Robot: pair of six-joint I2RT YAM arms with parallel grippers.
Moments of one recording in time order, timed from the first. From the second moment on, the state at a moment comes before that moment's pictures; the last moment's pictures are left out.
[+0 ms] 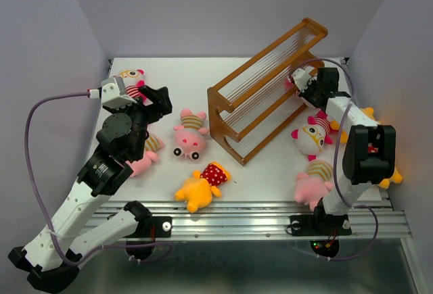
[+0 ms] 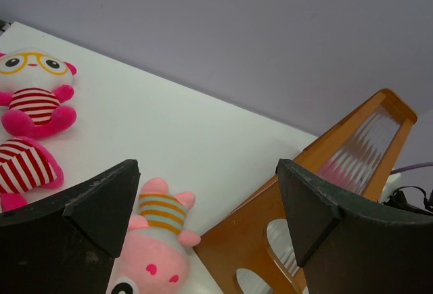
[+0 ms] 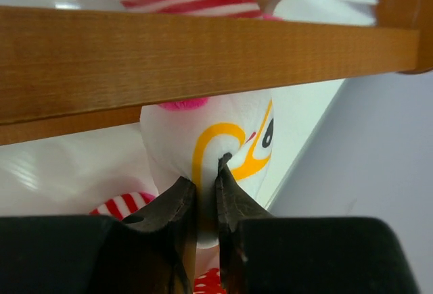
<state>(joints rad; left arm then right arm) -0.67 0.74 1.04 -0.26 -0.65 -0.48 -0.01 1.71 1.23 -0.23 -0.01 -0.93</state>
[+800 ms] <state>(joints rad) -0.67 0.71 1.02 -0.29 -0.65 -0.53 -0.02 1.74 1.21 -0.08 -0.01 -0.62</state>
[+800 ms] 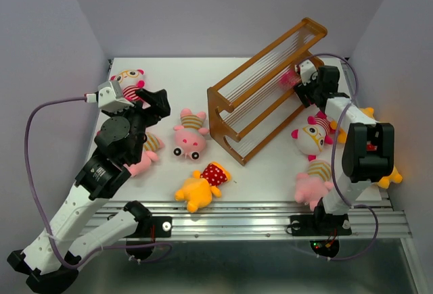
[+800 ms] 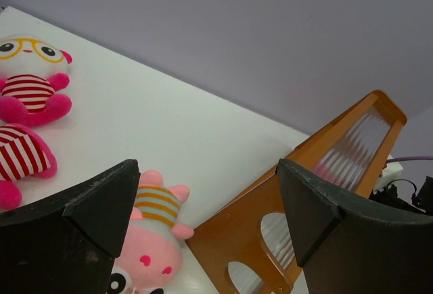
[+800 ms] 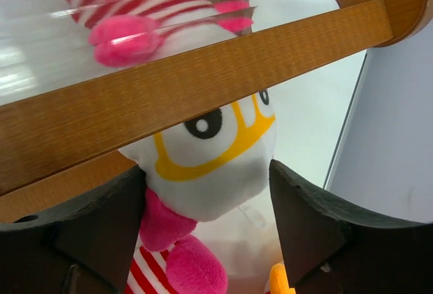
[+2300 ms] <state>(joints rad) -0.67 0.73 0.99 -0.31 -0.63 -0.57 -0.22 1.85 1.39 -0.36 -0.54 -0.61</state>
